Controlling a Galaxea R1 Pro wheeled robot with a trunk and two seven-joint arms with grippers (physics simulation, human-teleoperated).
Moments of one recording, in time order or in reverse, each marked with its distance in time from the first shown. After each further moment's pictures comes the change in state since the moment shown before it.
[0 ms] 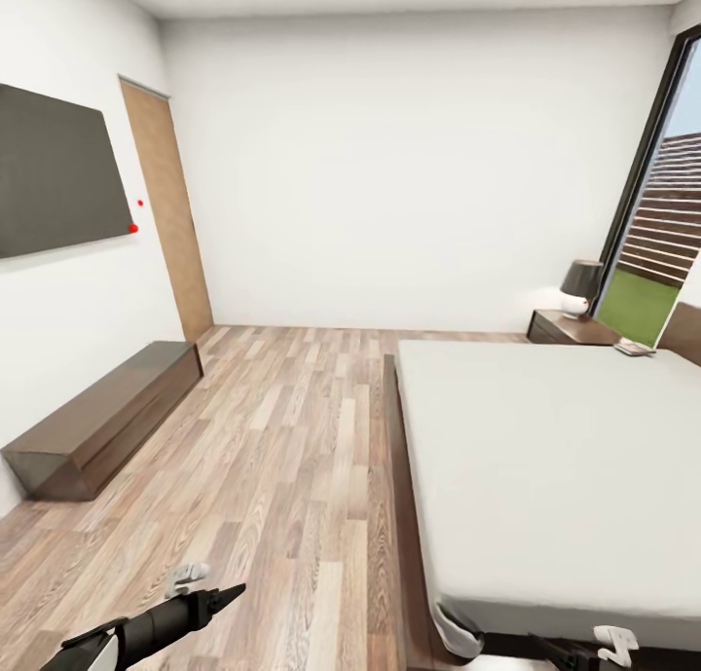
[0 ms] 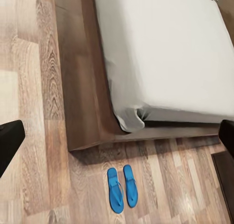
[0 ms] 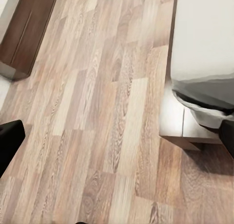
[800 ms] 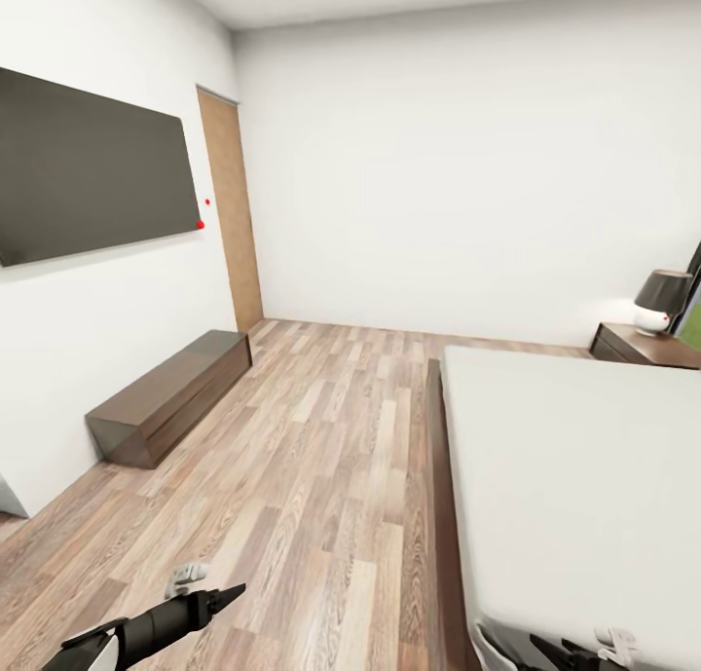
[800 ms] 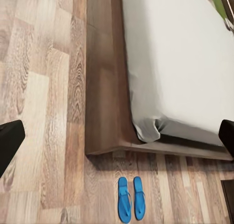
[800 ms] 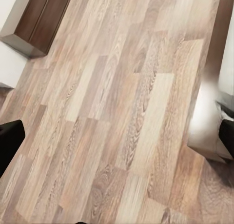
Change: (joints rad) left arm 0.000 0.000 -0.001 0.001 0.000 0.000 0.001; right arm 0.000 0.000 0.000 0.000 0.000 0.000 0.000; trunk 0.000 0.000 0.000
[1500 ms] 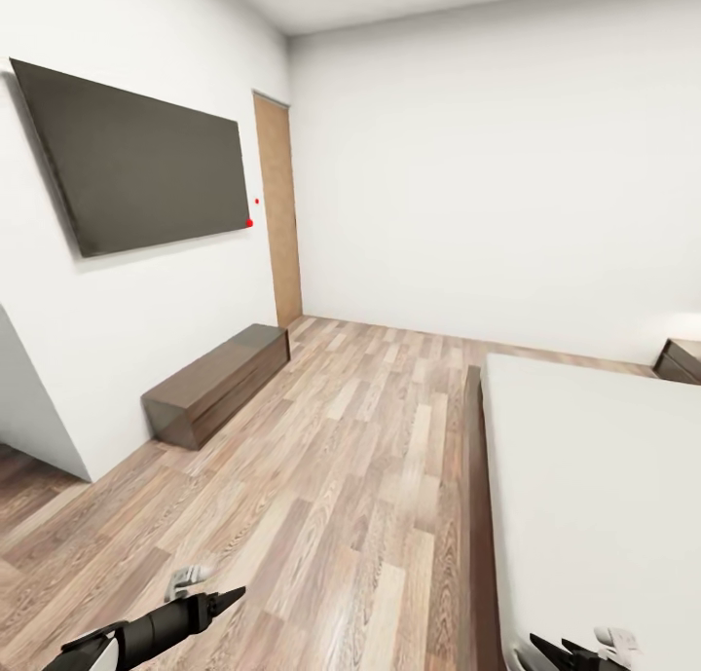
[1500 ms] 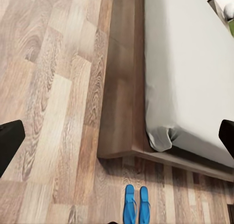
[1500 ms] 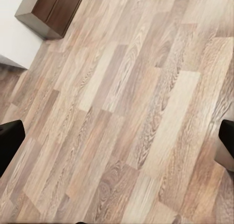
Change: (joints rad) left arm 0.000 0.000 0.002 0.014 -0.001 -0.001 0.004; right arm 0.000 0.000 0.000 0.000 0.000 0.000 0.001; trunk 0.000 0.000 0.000
